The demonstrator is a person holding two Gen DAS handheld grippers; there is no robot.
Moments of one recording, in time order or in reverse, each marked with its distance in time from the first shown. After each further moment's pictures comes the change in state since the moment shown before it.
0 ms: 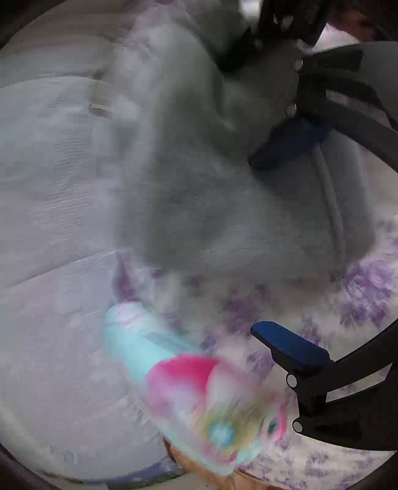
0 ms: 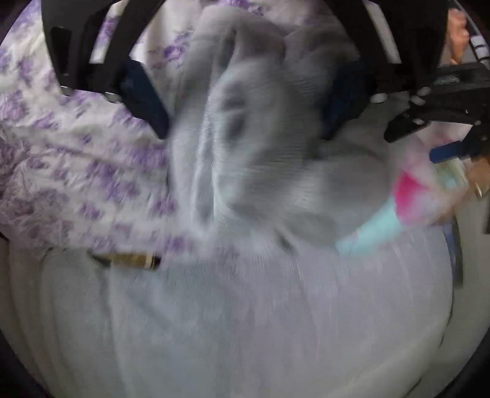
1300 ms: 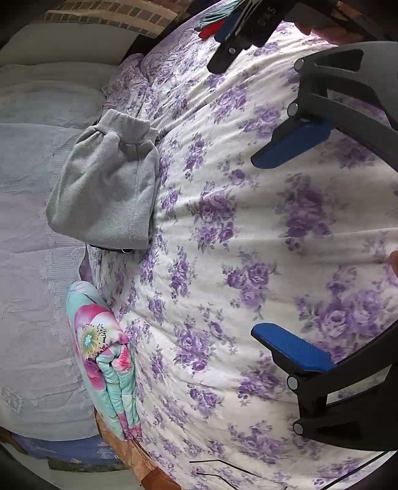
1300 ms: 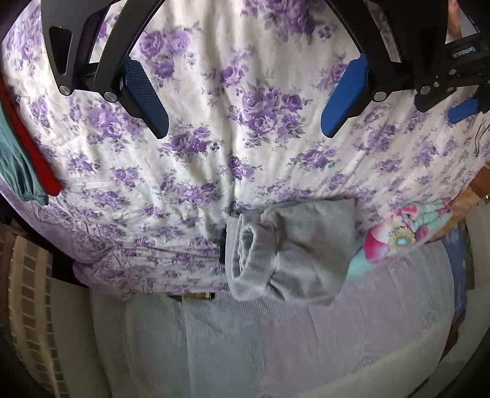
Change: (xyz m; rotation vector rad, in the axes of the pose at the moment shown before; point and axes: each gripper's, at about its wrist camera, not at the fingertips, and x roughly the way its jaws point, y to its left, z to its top) left arm -0.225 0.048 -0.198 -0.121 0.084 -0.143; right arm -0.251 0.055 -0.148 0.089 0.063 -0.188
